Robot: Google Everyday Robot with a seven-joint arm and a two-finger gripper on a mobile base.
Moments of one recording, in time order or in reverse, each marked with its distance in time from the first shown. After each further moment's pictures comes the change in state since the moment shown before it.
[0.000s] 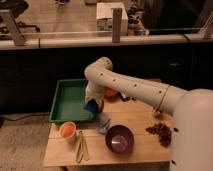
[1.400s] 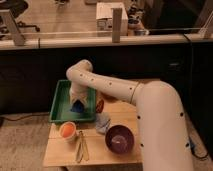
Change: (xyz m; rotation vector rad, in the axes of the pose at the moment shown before) arm 0.007 -0.072 0.079 -0.001 -0.077 -0.209
